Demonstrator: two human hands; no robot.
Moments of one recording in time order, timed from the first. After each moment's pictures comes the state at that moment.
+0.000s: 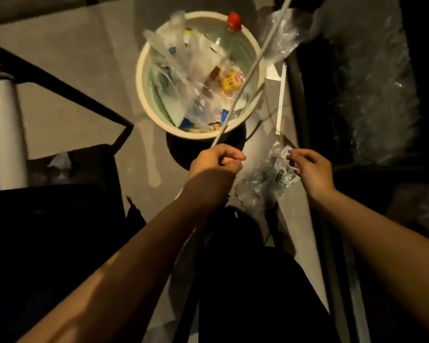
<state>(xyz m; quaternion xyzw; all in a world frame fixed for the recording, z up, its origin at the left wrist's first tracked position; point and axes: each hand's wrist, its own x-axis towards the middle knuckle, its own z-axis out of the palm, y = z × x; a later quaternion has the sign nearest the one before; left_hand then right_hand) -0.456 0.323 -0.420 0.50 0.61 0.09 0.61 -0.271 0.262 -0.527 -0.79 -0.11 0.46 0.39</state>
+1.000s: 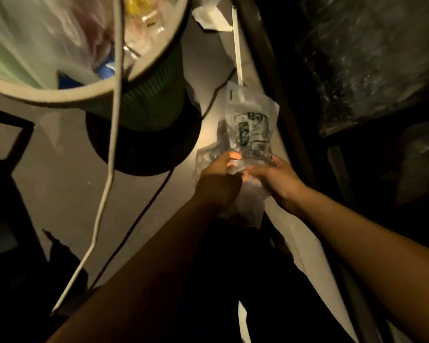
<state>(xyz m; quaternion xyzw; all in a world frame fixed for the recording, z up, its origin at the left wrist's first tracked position) -0.385 0.269 -0.672 0.59 0.53 -0.01 0.61 -0.267 0.207 -0.709 -0.72 -0.01 0.56 0.40</state>
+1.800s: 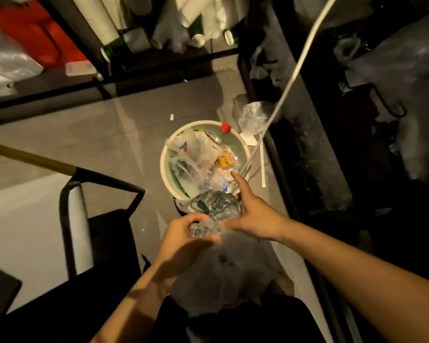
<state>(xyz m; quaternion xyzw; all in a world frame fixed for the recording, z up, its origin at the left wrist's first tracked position) -0.522 0.374 -0.329 0.50 0.56 0.05 0.66 -0.346 0.348 -0.336 -0.64 -0.39 0.62 0.22</state>
